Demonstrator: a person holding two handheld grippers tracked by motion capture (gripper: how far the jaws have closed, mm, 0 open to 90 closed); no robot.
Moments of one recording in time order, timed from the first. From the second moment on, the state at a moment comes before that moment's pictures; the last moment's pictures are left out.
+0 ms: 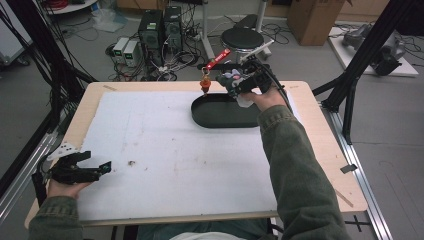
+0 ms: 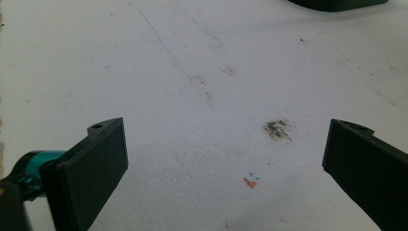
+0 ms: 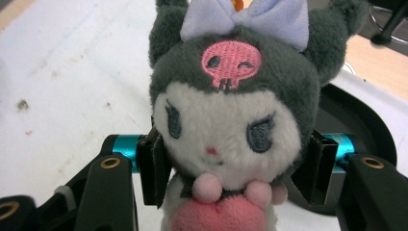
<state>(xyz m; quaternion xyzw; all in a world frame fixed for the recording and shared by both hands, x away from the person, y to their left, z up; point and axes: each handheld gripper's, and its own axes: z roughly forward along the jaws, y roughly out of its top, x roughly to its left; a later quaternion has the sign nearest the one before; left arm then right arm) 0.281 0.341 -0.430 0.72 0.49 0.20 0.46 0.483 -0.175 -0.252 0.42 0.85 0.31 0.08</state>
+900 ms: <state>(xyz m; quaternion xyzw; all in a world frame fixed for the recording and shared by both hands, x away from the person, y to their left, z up) 0.286 0.343 -0.433 0.72 0.48 0.20 0.46 0.535 -0.162 -0.253 0.50 0.78 0.36 0.11</state>
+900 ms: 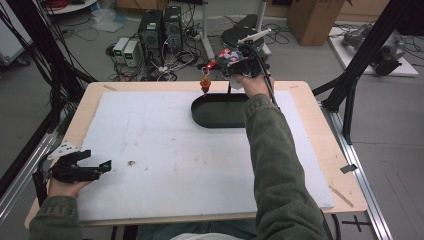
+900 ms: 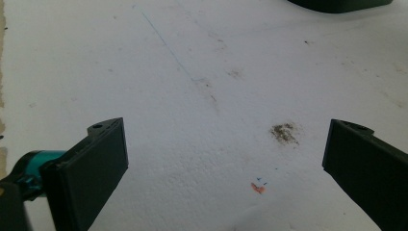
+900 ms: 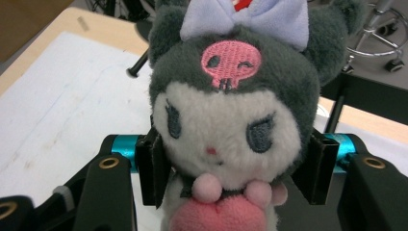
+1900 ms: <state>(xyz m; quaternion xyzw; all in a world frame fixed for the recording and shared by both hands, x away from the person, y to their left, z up) 0.282 0.340 -0.422 0.70 0.47 0.22 0.48 0.496 -0.193 -0.291 0.47 0.80 0.36 0.10</state>
